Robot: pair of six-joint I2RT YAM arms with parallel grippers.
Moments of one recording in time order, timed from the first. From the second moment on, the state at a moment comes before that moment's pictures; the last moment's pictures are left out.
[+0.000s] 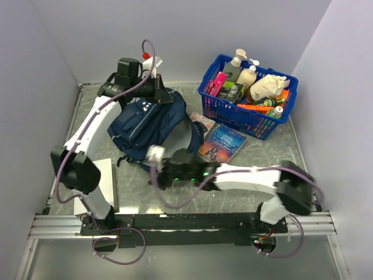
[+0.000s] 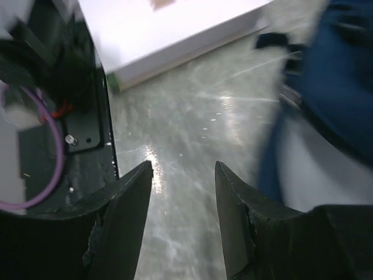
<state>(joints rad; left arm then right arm) -0.34 1.73 1.77 -0.57 0.63 -0.33 1.19 1.57 0.97 0.19 -0.18 0.01</state>
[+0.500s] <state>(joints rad) -0.33 1.49 1.57 -0.73 0.55 0.05 0.95 1.50 0.83 0.21 -0.08 0.26</state>
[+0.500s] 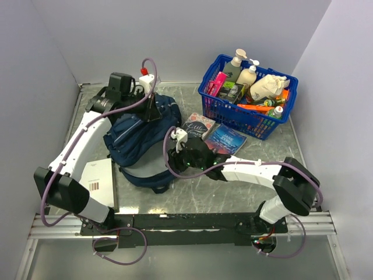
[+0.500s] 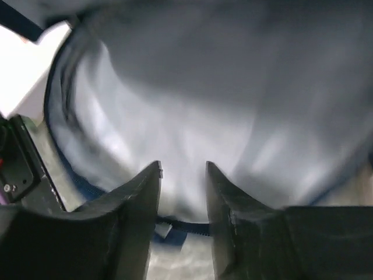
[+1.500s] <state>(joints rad) -0.21 1.42 1.36 -0.45 0.44 0.03 0.35 1.09 0.54 -0.38 0.11 0.81</state>
